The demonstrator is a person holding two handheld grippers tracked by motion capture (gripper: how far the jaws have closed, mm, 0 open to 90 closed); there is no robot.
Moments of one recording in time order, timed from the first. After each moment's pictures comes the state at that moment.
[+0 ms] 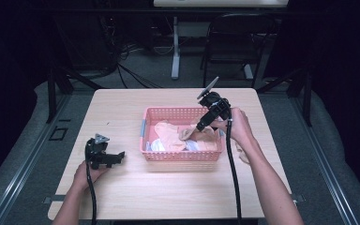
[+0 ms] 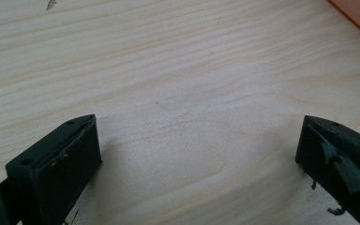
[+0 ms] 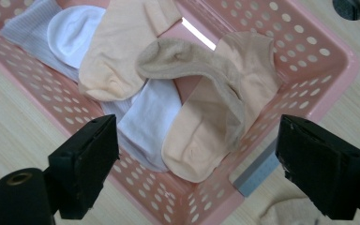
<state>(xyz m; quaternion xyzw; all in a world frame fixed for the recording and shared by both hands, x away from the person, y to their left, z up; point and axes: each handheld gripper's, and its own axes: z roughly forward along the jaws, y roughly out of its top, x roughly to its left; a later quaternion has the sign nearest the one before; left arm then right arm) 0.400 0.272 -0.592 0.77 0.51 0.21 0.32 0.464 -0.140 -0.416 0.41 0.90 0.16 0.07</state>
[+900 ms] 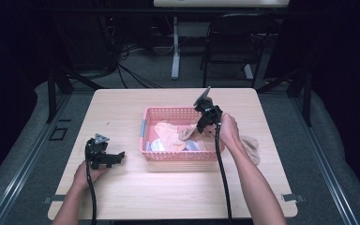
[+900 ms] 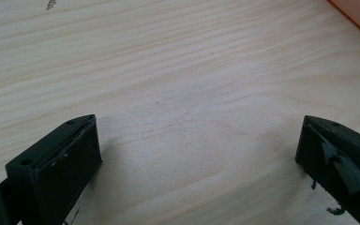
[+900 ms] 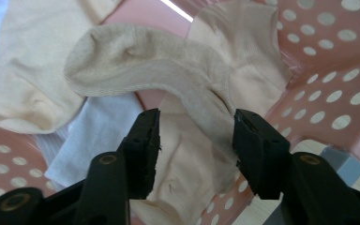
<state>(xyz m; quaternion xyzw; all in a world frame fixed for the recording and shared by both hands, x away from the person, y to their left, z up) 0.400 0.272 -0.592 0.77 0.51 0.21 0.32 0.505 -0.132 -0.486 0.45 0.88 0.11 0.06</state>
